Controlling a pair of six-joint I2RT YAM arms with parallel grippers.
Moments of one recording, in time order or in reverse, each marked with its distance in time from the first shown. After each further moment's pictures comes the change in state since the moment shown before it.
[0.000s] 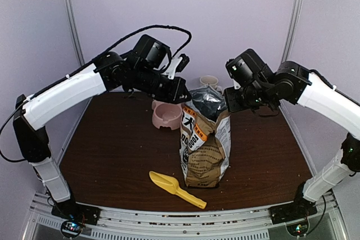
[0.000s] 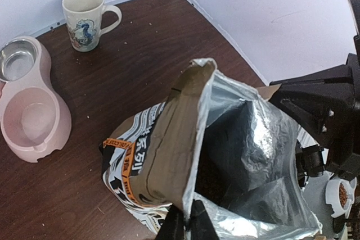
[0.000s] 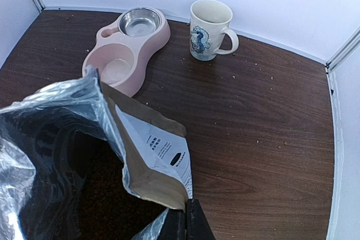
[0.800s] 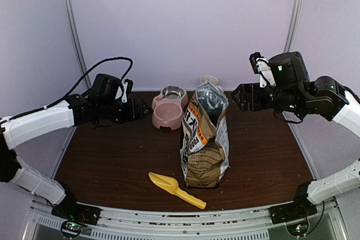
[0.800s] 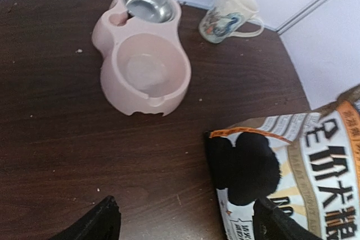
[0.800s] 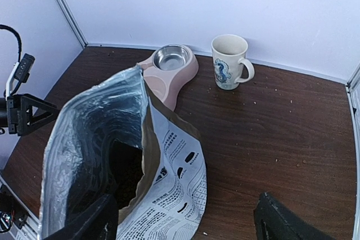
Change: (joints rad) left arm 0.289 -0.416 -0.837 0.463 -0.051 -0.187; right arm -0.015 -0.313 -0.238 0.232 -0.102 -0.063
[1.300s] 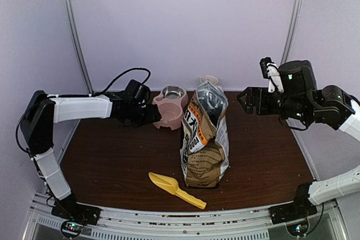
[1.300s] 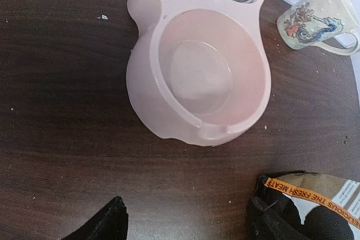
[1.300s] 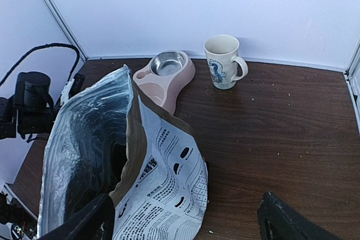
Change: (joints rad) left arm 0.020 0.443 0.197 0.030 -0.132 -0.151; right arm 0.000 -0.098 -0.114 0.043 0.023 0.080
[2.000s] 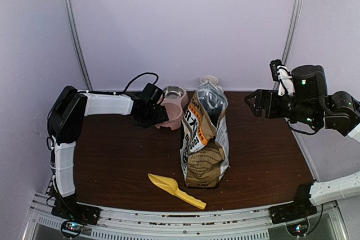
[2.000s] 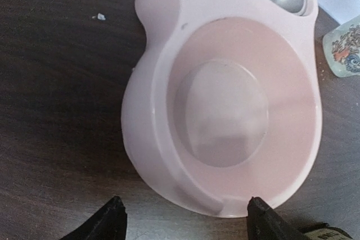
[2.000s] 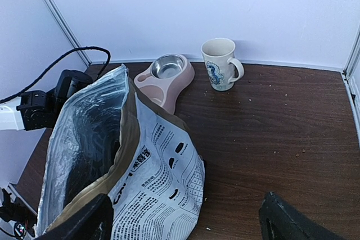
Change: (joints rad) left arm 0.005 0.307 0.249 -0.024 -0.095 -0.085; right arm 0.000 -0.099 -0.053 -0.008 0.000 -0.001
